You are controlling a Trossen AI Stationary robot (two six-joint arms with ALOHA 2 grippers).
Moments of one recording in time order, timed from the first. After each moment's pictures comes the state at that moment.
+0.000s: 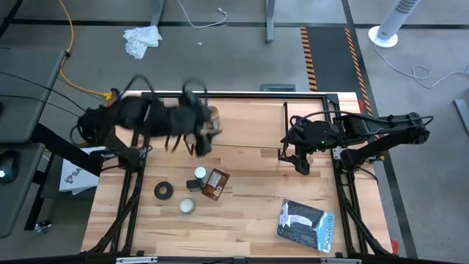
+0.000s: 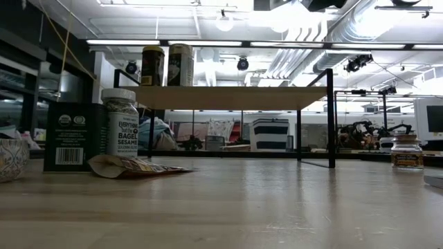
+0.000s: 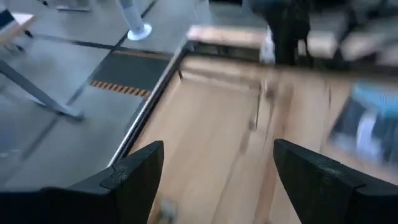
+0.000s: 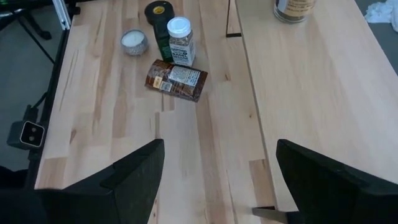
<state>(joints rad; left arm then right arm) -0.19 1.62 2.18 -1.27 -0.57 -0.21 0.17 1.16 1.29 -0.92 0.15 0.22</state>
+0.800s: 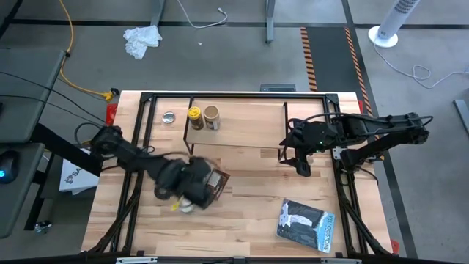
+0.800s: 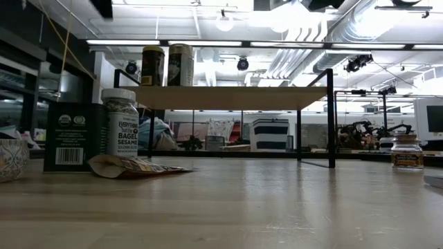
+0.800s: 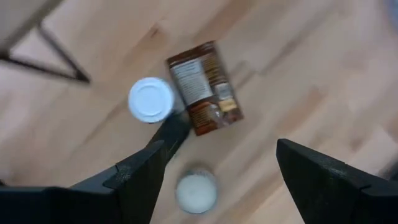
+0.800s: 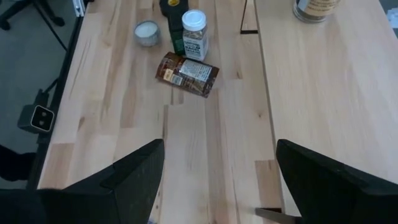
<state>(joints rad) -0.49 1.73 1.74 -1.43 -0.34 -1.25 0.17 1.17 1.29 -0.92 0.10 0.16</state>
